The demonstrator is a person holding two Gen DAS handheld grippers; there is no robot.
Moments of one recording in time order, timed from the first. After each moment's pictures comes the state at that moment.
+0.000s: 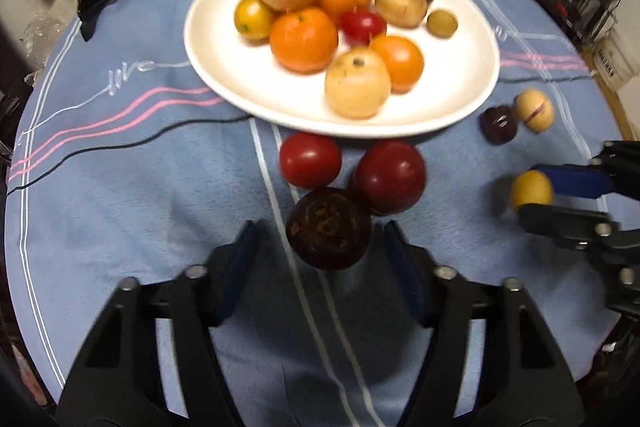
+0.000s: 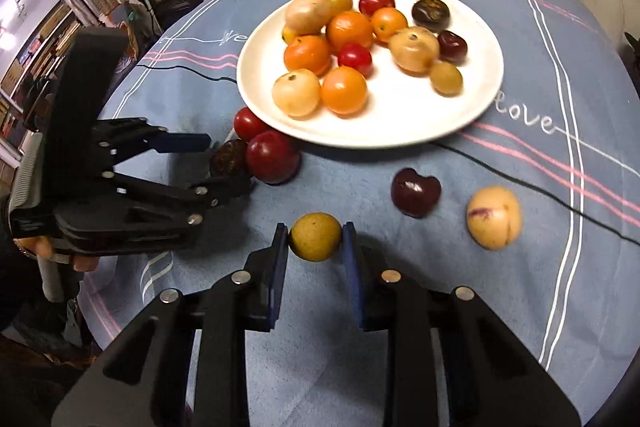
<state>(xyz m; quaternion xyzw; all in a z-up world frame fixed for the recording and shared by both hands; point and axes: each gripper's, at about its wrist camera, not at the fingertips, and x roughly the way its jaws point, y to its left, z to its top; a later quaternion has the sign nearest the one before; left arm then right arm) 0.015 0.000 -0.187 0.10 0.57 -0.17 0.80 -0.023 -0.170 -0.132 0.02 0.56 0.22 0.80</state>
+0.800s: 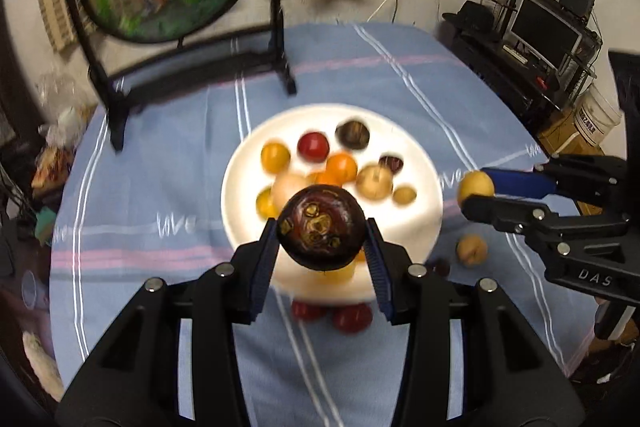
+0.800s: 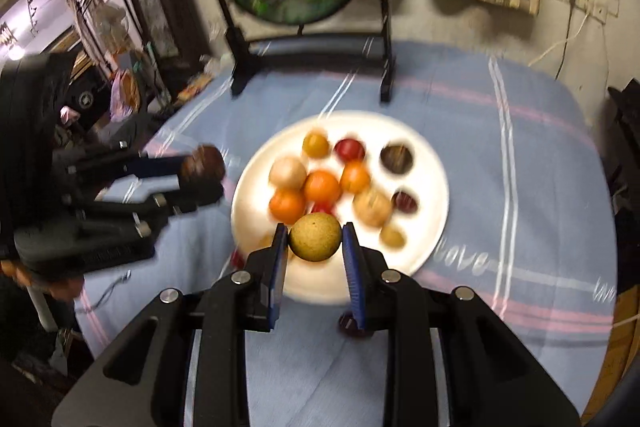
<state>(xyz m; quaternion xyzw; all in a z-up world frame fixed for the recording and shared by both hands) 0.053 -0.022 -0.045 0.08 0.44 -0.18 0.88 0.037 -0.195 -0.028 0.02 0.45 0.21 0.87</state>
